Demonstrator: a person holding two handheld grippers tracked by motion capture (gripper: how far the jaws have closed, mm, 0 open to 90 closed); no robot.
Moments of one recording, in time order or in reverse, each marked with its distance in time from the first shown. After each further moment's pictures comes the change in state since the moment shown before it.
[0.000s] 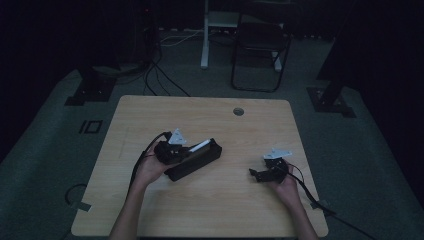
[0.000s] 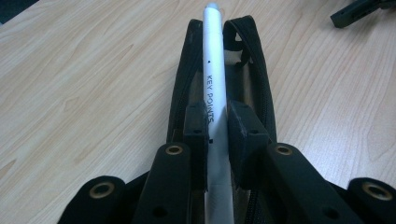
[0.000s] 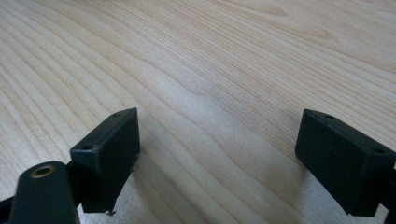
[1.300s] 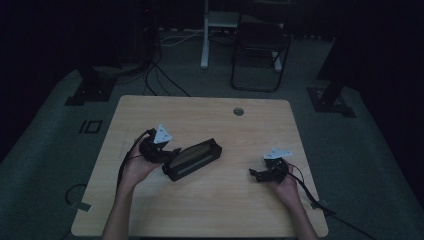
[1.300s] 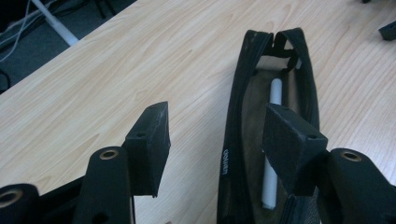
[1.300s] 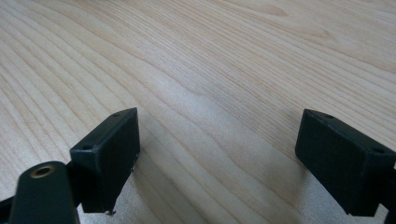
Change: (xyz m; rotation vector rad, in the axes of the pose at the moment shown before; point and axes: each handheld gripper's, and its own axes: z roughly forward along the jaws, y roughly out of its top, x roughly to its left) left arm 0.011 -0.012 -0.042 -0.054 0.177 -0.034; right arm 0.000 0.000 0.000 0.000 0.000 0.000
